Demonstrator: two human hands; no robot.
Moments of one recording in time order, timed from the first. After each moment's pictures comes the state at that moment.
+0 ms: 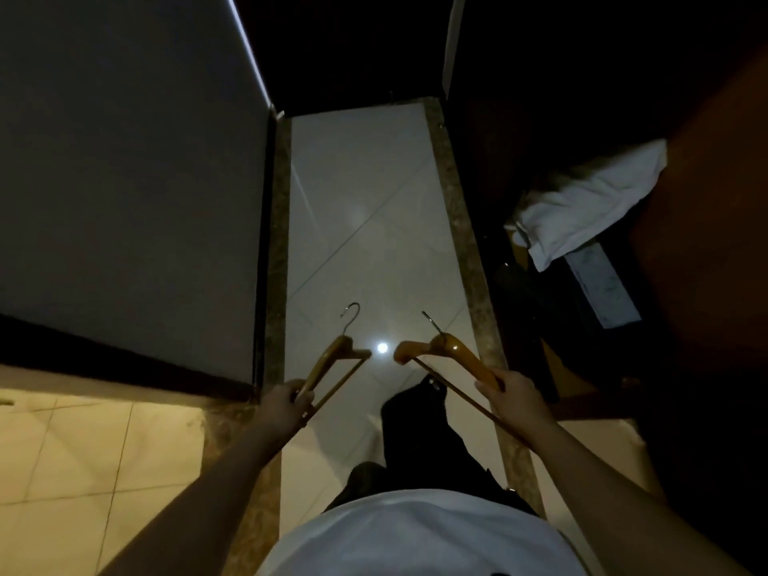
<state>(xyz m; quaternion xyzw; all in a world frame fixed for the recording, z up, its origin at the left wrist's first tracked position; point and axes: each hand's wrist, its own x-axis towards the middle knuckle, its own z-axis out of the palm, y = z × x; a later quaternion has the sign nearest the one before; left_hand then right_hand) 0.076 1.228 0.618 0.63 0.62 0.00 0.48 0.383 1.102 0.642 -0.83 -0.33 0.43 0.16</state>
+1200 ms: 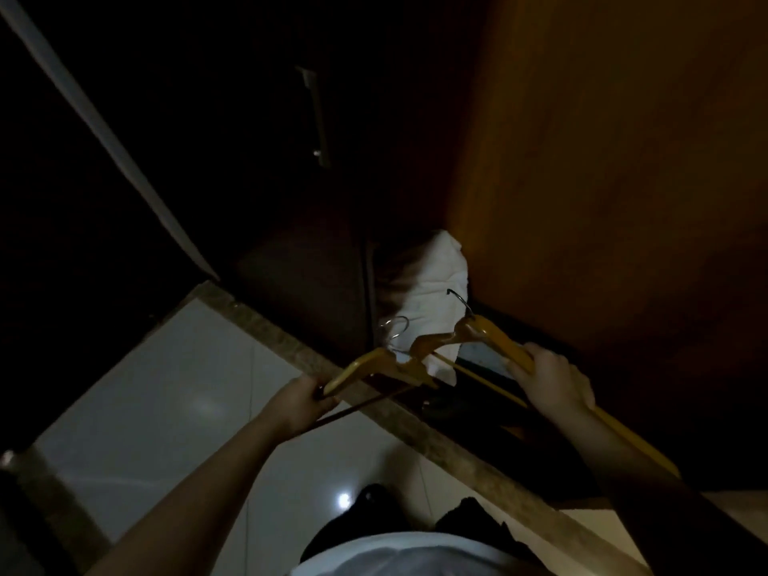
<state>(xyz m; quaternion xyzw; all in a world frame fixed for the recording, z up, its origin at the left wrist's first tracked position) 0.572 1.693 0.688 0.91 0.13 -0.22 0.33 0.669 1.363 0.717 -0.98 0.01 0.13 0.15</state>
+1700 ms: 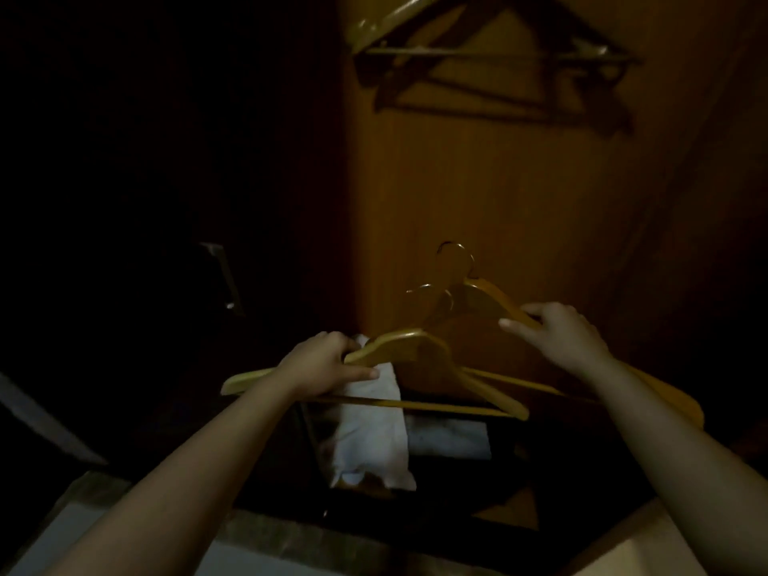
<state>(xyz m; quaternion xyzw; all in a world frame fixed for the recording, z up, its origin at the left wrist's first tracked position) 0.732 1.636 0.866 0.94 -0.20 -0.13 0.24 0.704 1.318 0.882 -0.96 0.06 -0.02 0.26</state>
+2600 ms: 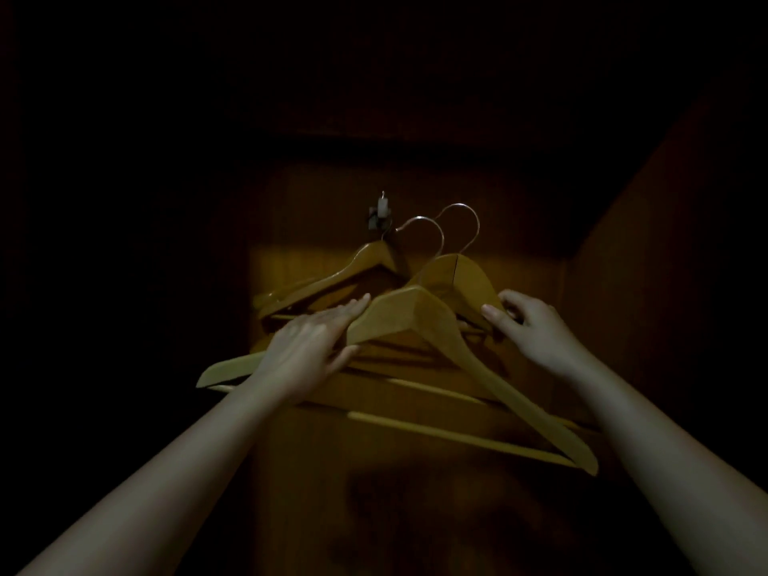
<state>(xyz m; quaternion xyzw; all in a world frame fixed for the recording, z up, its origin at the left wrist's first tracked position) 0.860 1.508 1.138 0.87 -0.35 0.33 0.13 0.785 1.230 1.163 -0.90 -0.02 -0.33 0.27</state>
